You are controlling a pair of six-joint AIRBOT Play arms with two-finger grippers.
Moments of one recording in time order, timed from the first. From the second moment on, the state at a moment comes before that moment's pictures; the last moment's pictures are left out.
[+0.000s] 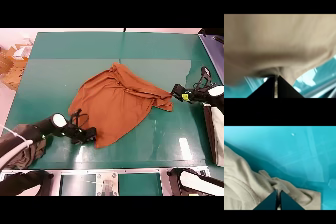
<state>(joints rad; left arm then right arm) -0.42 -1.23 0.56 0.77 -0.86 -1.65 -0.29 -1.26 0.88 -0.98 0.69 1.39</state>
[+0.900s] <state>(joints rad) 0.21 -1.39 0.93 1.00 -1.09 -1.26 -0.37 -1.23 0.86 -0.86 0.95 1.40</state>
